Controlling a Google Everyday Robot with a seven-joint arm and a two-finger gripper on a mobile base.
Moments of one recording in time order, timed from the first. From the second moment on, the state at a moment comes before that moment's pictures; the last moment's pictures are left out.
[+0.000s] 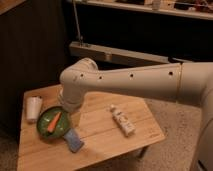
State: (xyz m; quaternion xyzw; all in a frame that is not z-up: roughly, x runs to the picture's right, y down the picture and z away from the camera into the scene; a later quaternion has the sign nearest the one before) arm -0.180 0.101 0.628 -0.23 -0.29 -0.25 0.89
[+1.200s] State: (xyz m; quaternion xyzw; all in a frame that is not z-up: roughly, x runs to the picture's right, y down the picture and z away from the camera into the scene) arm -0.173 0.078 0.670 -0.23 -0.25 -0.26 0.90
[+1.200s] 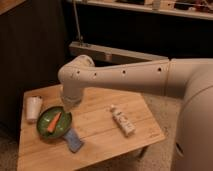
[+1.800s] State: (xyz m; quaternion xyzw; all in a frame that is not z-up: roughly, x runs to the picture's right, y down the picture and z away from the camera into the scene) arm -0.109 -0.018 0.756 -0.15 -0.20 -0.28 0.93
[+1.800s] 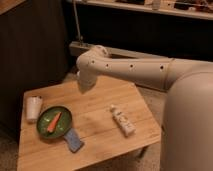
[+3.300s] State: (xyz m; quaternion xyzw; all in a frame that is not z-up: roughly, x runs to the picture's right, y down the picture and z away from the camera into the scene) arm 0.048 0.126 0.597 -0.24 -0.07 -0.09 0.96
